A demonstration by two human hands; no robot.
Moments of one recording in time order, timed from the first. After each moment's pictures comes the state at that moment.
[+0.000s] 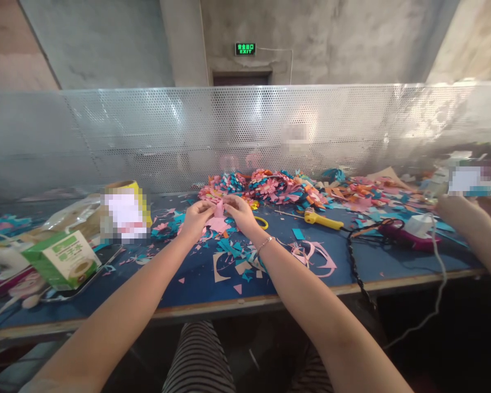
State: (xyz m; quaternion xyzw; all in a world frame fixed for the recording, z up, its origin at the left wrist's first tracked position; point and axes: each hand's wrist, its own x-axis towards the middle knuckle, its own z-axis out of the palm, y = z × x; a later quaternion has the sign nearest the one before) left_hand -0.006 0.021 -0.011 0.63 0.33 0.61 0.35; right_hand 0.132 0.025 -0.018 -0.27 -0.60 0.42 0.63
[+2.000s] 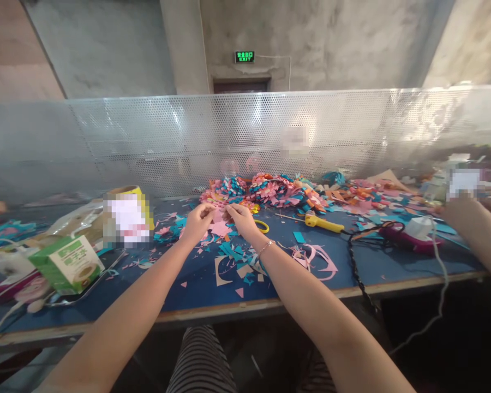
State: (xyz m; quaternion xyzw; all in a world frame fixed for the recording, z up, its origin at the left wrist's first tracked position) left_hand -0.013 0.013 -0.001 0.72 0.37 0.56 0.17; right_hand 0.131 0.019 -0.016 -0.28 -0.60 0.43 0.61
